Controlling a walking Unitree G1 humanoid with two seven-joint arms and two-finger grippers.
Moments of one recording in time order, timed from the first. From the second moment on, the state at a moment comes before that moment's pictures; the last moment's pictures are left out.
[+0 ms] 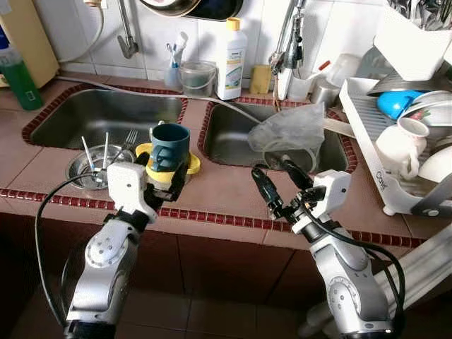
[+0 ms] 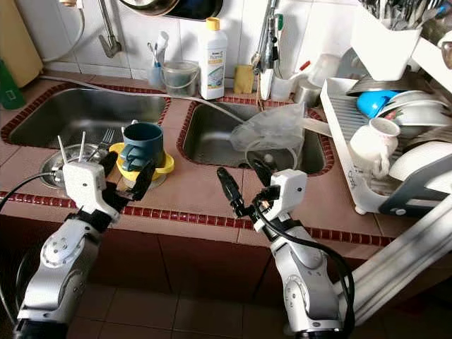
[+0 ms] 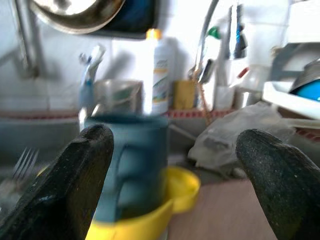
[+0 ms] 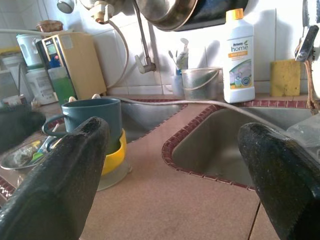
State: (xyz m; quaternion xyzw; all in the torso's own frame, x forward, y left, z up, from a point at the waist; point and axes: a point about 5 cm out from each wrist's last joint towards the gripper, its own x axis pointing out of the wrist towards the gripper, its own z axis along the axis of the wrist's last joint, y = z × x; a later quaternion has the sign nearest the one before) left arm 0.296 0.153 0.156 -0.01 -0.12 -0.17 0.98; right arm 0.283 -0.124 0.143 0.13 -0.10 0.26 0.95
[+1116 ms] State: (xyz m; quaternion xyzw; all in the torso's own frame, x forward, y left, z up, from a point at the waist) left arm 0.327 0.186 0.131 0.07 -0.06 -0.16 0.98; right arm 0.241 -0.097 0.134 0.04 -0.06 0.37 0.92
